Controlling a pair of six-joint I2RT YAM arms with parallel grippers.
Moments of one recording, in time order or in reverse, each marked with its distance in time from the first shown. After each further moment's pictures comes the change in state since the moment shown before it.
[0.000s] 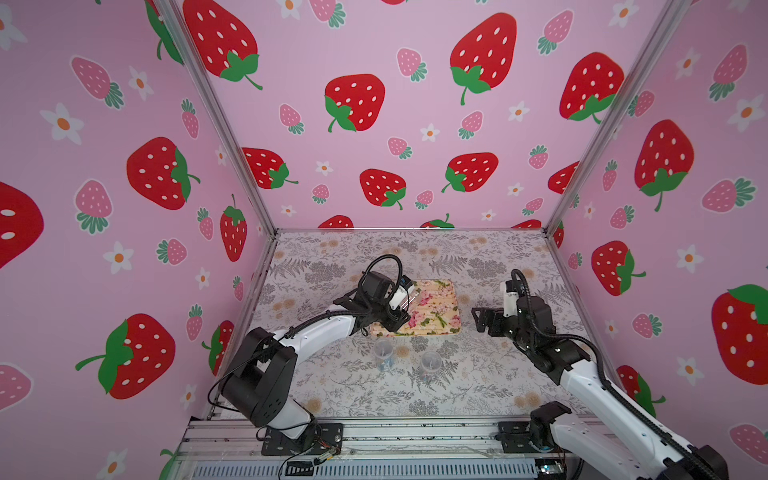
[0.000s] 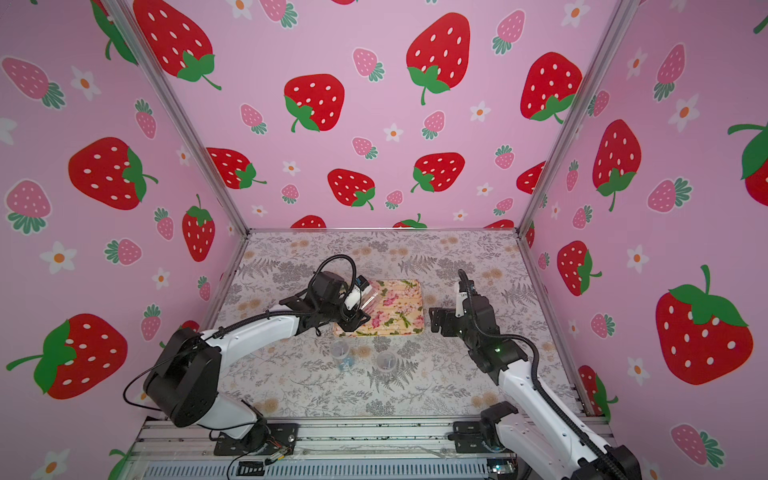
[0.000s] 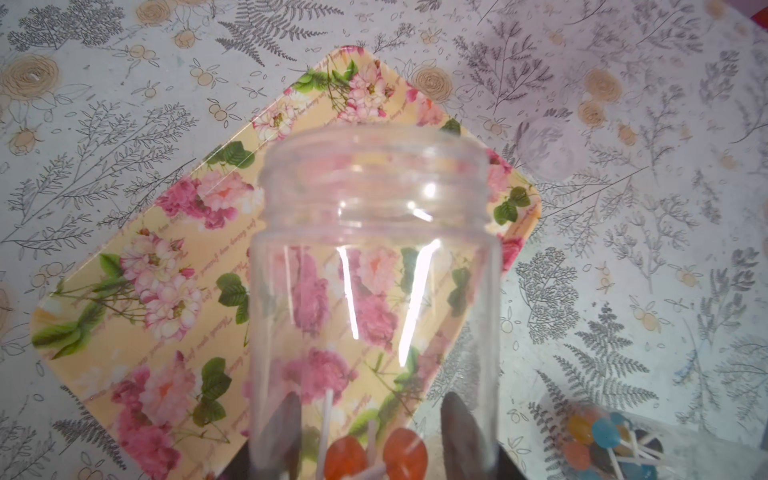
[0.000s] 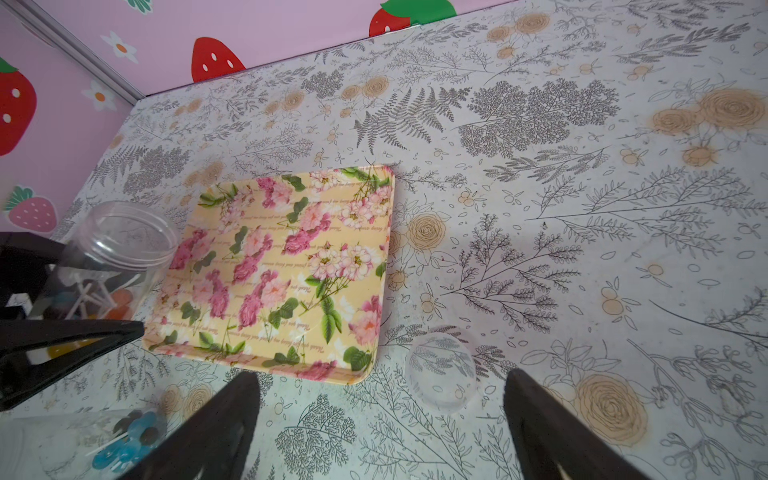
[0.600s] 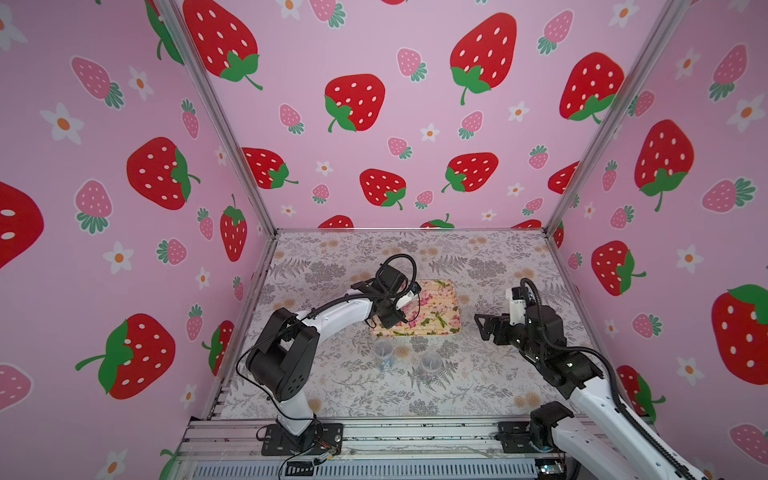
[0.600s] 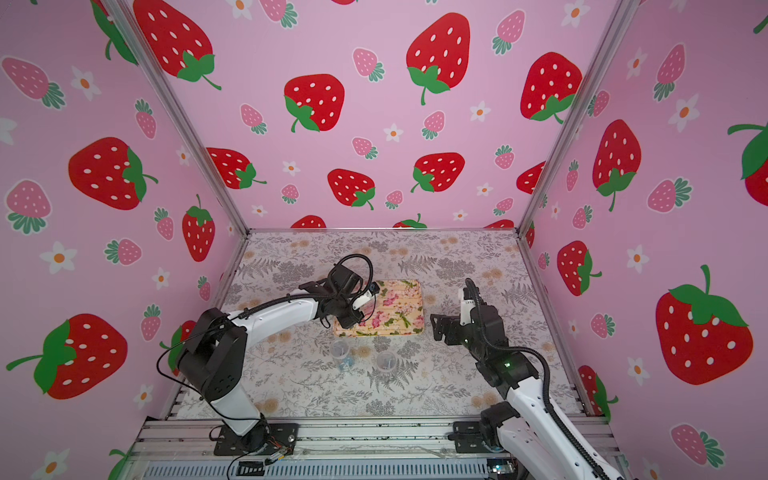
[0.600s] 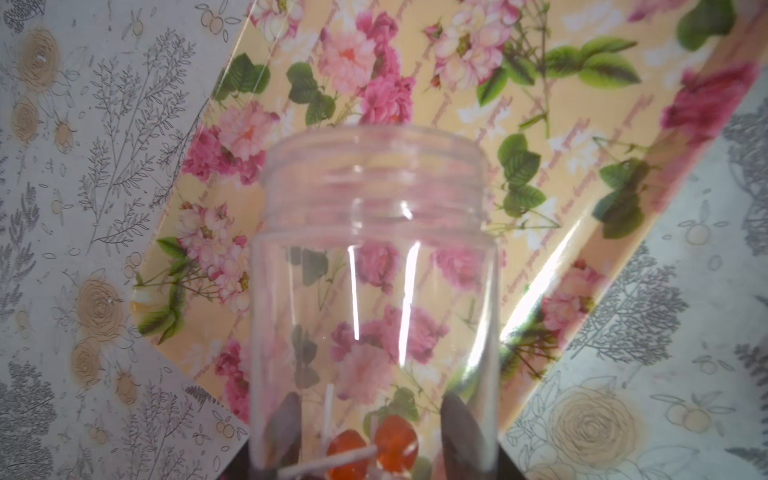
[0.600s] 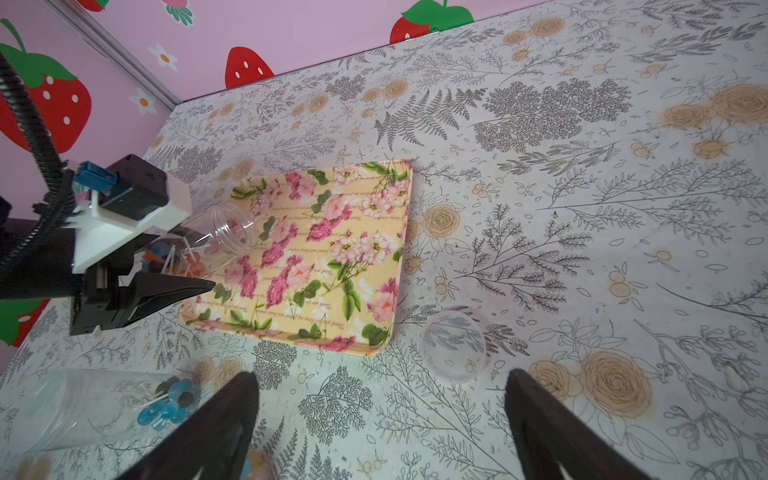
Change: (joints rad) left arm -0.042 0.176 0.206 -0.266 -0.277 0.290; right arm 0.000 -0.151 -0.040 -0.082 -0.042 0.008
